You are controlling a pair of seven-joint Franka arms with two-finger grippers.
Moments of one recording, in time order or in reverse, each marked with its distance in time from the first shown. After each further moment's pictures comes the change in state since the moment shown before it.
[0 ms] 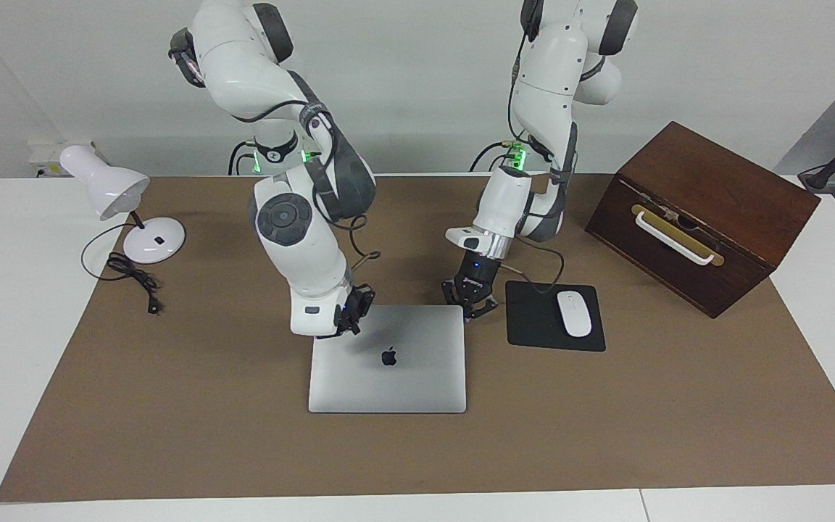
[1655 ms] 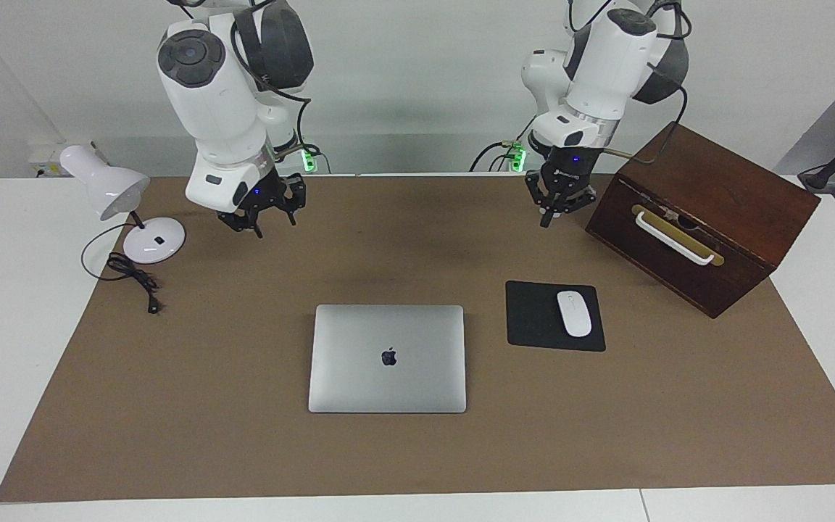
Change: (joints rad) left arm 0.218 -0.685 0.020 0.159 0.000 -1.403 -0.051; right arm -0.094 -0.438 -0.058 -0.227 -0.004 -0.319 0.139
